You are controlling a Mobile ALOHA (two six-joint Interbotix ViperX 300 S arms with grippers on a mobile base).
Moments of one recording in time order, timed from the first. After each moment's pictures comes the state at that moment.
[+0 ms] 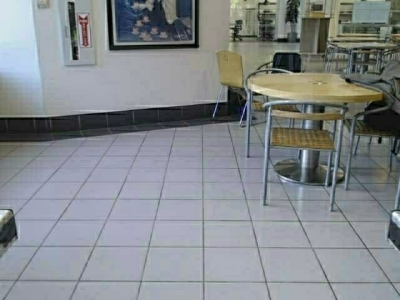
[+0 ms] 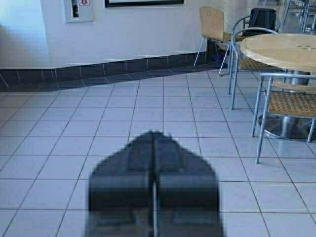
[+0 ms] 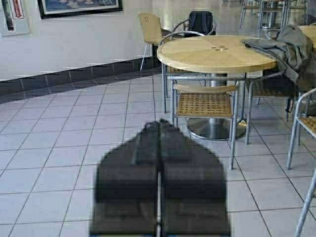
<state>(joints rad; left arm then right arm) 0.00 -0.96 1.17 0.00 -0.29 0.00 0.00 -0.96 1.17 0.00 -0.29 0.00</state>
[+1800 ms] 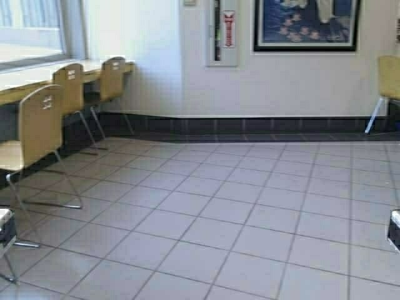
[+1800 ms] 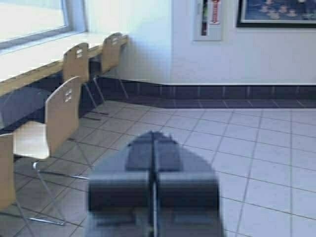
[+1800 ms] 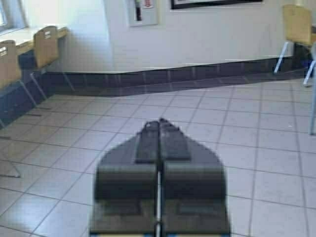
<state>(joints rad) 0.00 -1.02 1.18 0.00 -0.30 -0.01 0.00 -1.04 1.22 0.00 -0.25 0.03</state>
